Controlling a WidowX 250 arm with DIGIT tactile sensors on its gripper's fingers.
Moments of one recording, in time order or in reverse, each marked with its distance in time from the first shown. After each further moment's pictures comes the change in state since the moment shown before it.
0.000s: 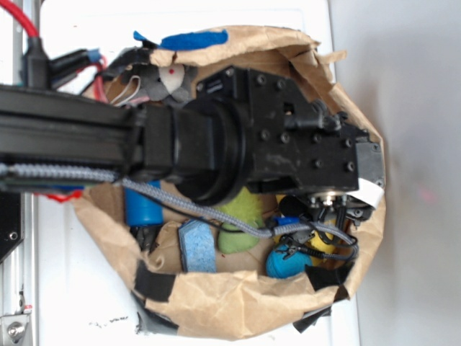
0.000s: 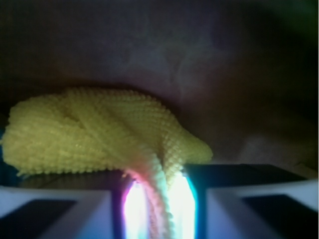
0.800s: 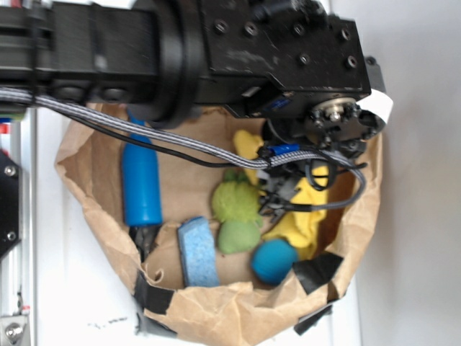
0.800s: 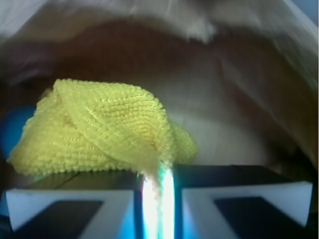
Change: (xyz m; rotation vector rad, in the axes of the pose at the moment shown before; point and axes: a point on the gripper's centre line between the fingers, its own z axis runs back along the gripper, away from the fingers) arm -0.038 0.018 0.061 -0.060 0.144 0.195
